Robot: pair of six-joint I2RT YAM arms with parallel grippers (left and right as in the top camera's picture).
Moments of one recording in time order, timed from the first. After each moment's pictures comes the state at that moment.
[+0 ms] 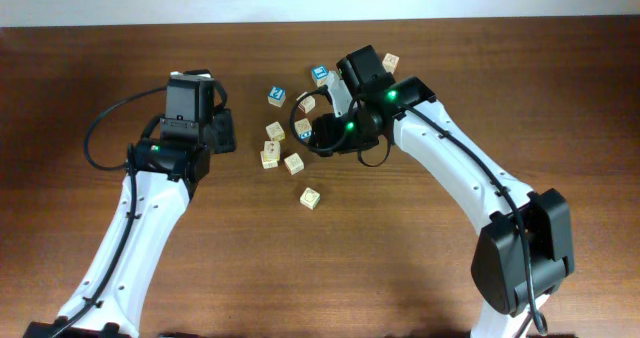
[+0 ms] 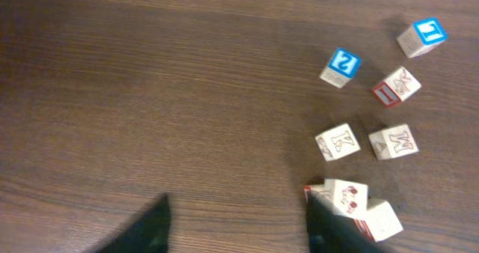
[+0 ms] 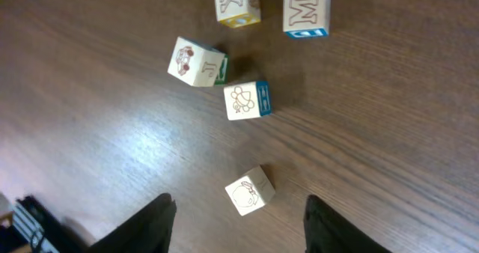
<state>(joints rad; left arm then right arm) -0.16 1.45 1.18 -0.60 -0.20 -0.21 0.48 1.92 1.64 -0.89 -0.39 0.26</state>
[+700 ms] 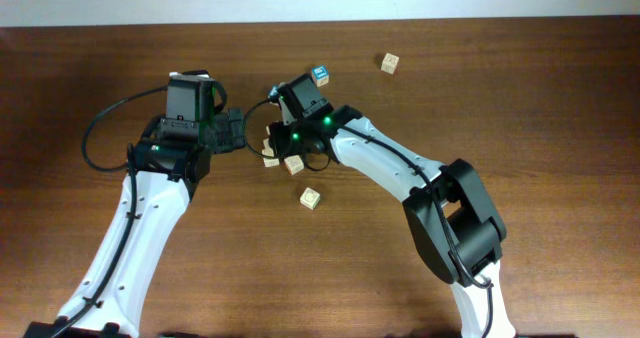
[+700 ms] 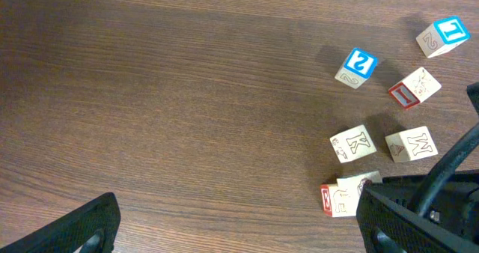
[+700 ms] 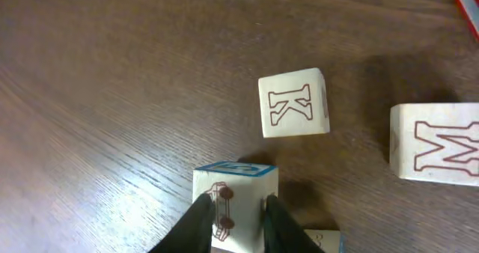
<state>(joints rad) -0.16 1.45 1.18 -0.61 -0.24 -0.21 0.64 2.20 1.67 -0.46 -0.26 0.43</state>
